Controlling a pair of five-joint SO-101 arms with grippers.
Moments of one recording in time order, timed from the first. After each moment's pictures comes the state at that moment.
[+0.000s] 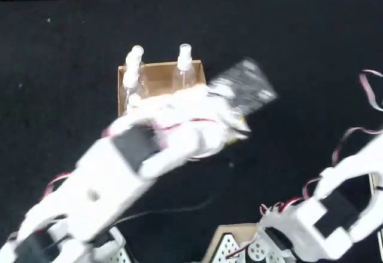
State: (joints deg) left arm 42.4 -35.4 7.0 63.6 -14.5; right arm 50.3 -3.8 -7.9 73.5 12.3
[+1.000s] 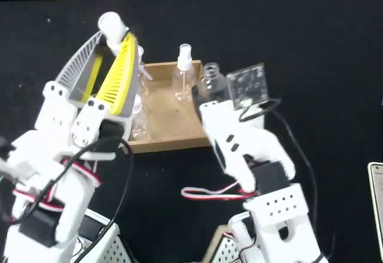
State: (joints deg) left arm 19.3 -77.5 42.2 12.7 14.6; right arm -17.5 -63.9 61.4 33.9 2.9
